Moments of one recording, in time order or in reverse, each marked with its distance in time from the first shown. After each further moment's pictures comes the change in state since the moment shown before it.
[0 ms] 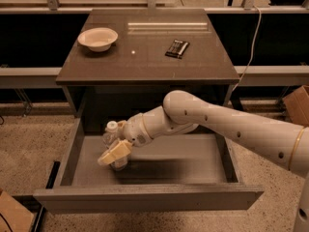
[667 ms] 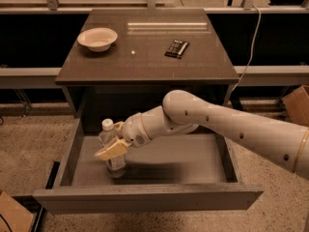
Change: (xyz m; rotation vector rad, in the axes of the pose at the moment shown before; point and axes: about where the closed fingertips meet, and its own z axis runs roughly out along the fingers) arm -0.012 0.010 -0.002 0.009 -0.014 -0.015
